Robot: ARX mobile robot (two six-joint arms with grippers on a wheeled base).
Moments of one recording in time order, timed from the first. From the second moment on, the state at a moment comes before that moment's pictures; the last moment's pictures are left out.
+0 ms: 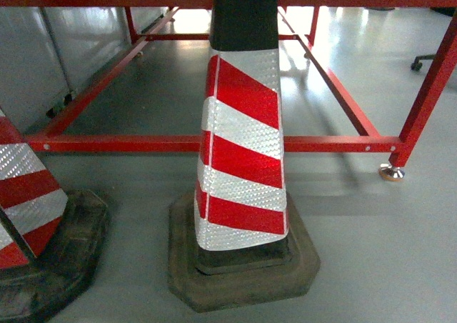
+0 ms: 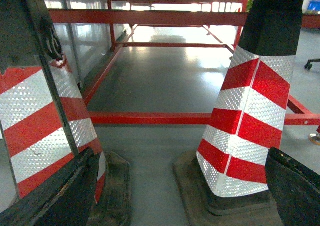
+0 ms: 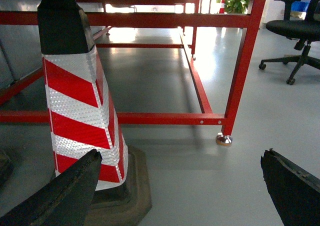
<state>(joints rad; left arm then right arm) 0.00 0.01 0.02 0.00 0.00 0.00 0.00 0.00 0.01 0.00 0.00 0.01</state>
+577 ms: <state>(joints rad) 0.00 0.01 0.02 0.00 0.00 0.00 0.00 0.00 0.01 0.00 0.00 0.01</state>
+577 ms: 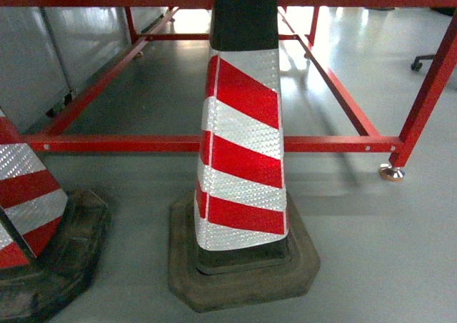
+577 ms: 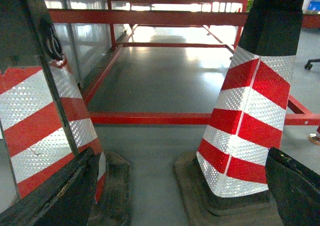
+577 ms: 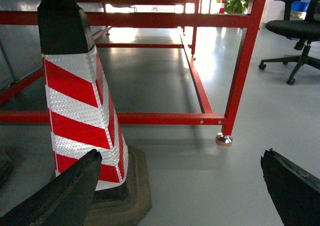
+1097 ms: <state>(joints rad) 0.00 0.01 0.02 0.00 0.00 0.00 0.00 0.00 0.01 0.00 0.00 0.01</state>
